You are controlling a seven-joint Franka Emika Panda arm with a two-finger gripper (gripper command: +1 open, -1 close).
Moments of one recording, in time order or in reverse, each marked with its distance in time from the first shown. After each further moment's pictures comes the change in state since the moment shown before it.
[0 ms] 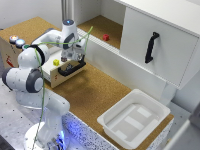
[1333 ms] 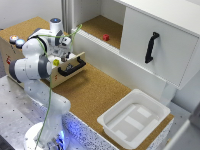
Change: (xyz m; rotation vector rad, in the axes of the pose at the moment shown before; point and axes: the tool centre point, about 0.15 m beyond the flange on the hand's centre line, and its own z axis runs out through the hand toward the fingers) arm 0.010 -0.093 0.107 0.070 -0.152 0.141
